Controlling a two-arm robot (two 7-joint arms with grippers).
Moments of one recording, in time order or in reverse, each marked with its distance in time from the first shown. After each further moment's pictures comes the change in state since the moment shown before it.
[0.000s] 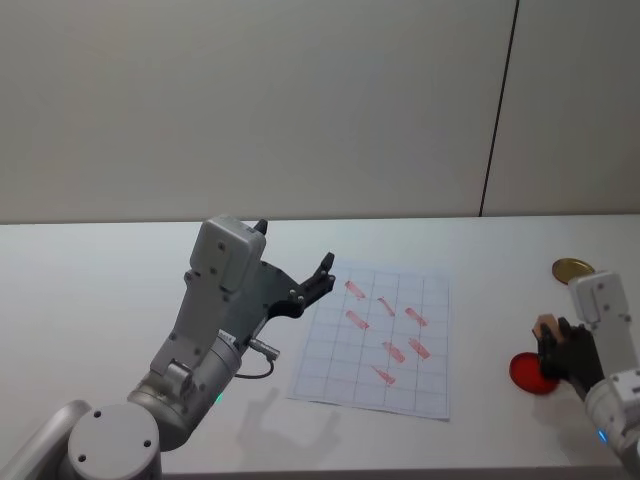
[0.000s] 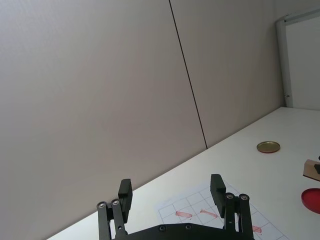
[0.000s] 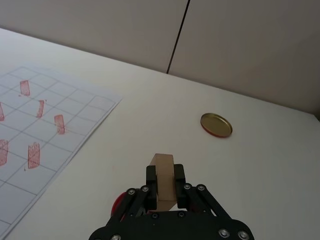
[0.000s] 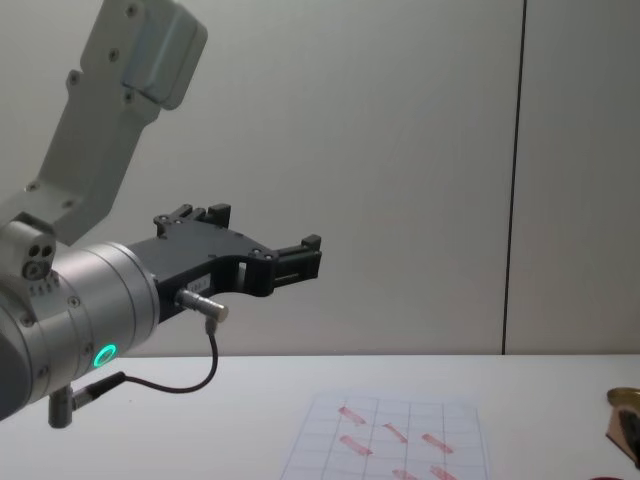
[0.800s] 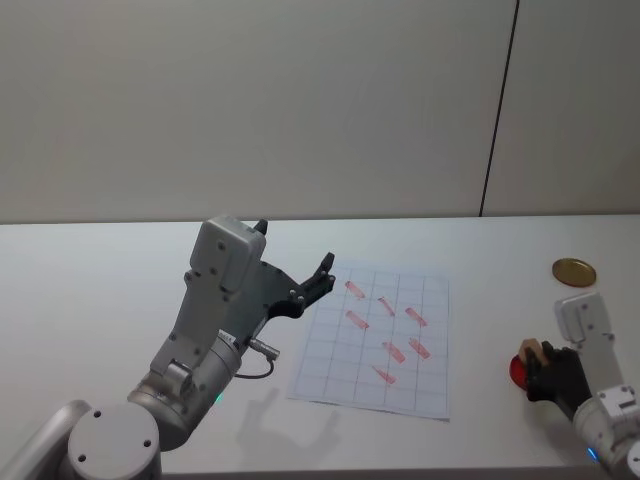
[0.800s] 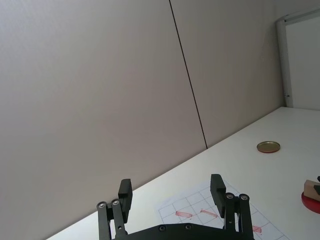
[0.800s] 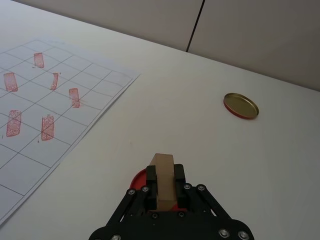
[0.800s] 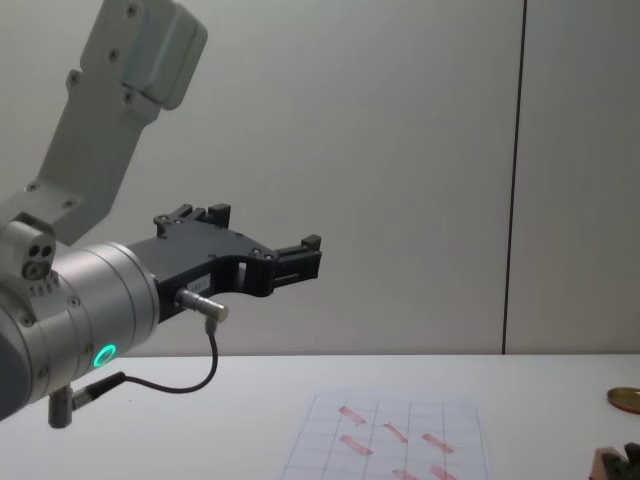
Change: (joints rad) left arm 0.000 0.000 0.000 0.000 0.000 0.000 0.000; right arm 0.021 -0.011 -0.008 0.100 -0.002 -0.028 0.056
